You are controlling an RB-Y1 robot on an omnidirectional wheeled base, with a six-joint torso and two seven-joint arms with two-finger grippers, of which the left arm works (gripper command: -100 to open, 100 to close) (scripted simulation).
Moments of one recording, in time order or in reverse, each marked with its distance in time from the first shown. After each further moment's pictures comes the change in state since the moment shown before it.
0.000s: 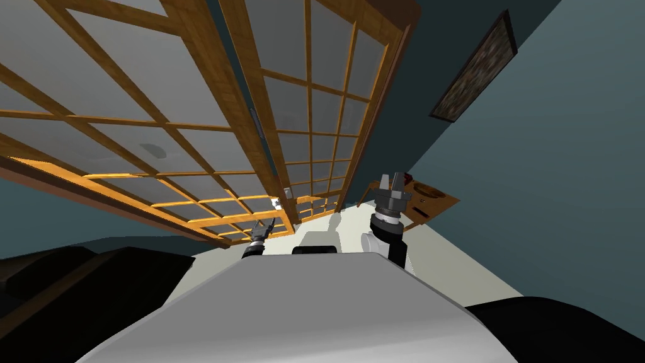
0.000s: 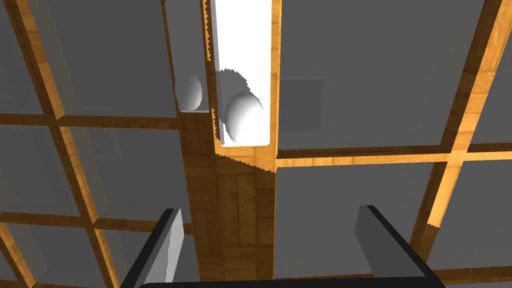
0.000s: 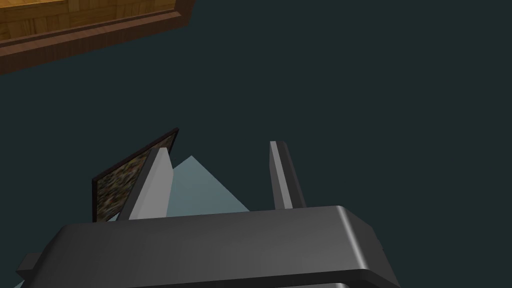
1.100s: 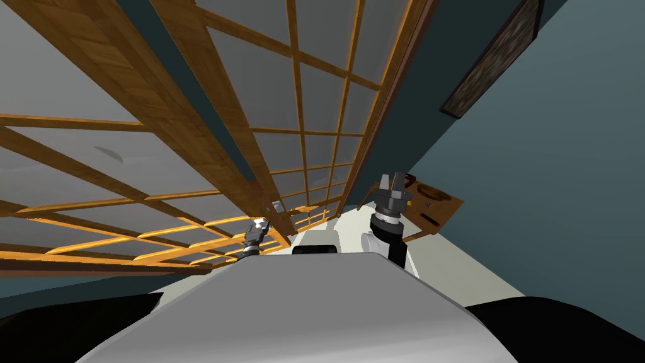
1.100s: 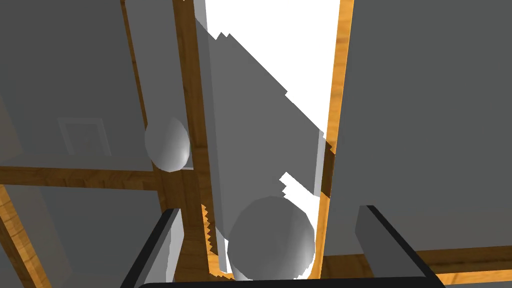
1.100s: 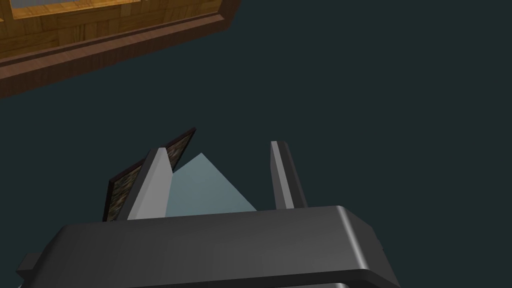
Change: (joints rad) arm 0.005 0.020 0.052 0.061 0.035 -0.056 -0.005
